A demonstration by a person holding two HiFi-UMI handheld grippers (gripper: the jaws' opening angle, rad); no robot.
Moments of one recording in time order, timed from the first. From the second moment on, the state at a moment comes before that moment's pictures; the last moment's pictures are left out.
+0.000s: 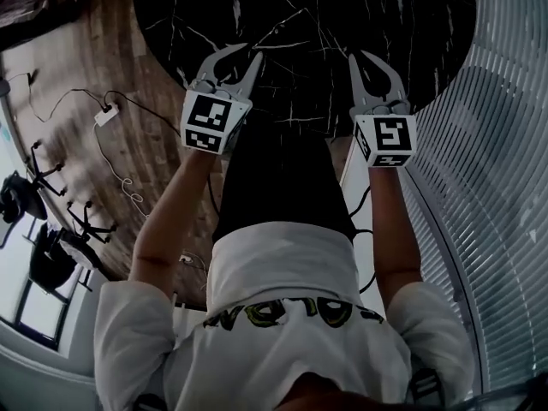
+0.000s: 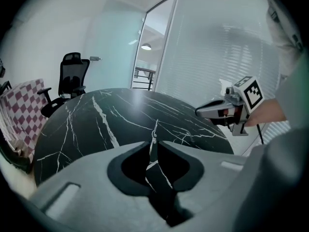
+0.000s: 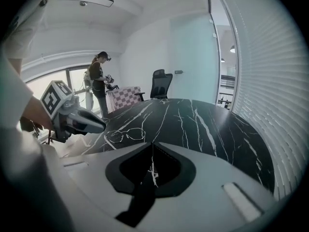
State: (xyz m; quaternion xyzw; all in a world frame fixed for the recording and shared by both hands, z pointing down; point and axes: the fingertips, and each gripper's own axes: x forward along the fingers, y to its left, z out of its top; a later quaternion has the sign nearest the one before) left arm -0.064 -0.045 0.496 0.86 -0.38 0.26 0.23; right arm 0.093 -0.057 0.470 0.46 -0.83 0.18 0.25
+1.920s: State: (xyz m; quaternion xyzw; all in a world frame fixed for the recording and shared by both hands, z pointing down) left arm -0.056 -0.047 0.519 0.87 -0.36 0.24 0.25; right arm 0.041 -0.043 0.533 0.35 -0.87 0.18 0.30
